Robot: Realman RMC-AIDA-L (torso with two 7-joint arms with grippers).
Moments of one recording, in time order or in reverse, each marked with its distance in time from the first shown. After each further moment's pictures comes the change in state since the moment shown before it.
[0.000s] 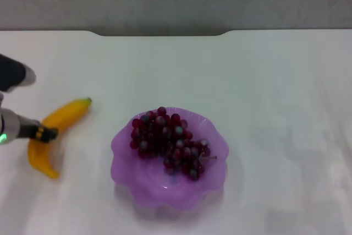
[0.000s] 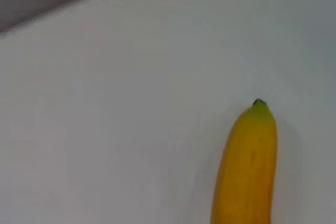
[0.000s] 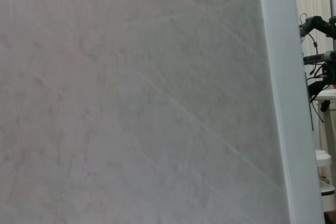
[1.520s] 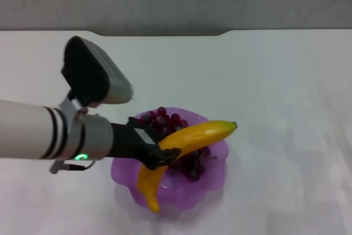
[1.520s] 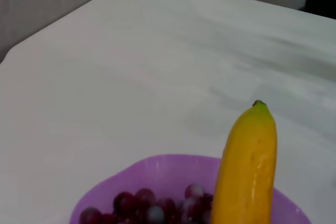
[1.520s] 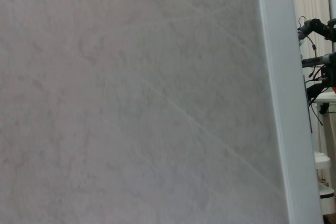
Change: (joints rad) left arm 0.127 -0.001 0.352 -0.422 -0.541 -0.254 0.330; right arm -0.004 0.003 0.001 0.002 0.000 -0.012 -0.002
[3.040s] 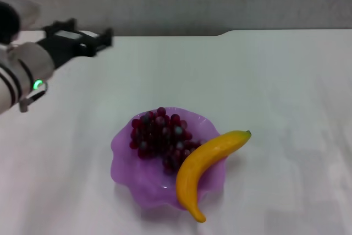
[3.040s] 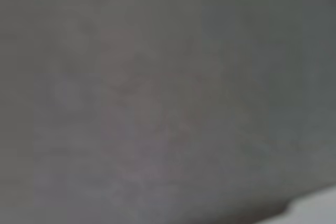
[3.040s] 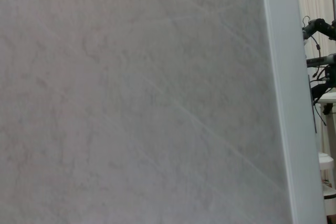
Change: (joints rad) left arm 0.041 0.003 -0.063 0.132 -0.157 0.758 -0.027; right arm 0.007 -0.001 -0.007 0.006 0.000 0.002 0.000
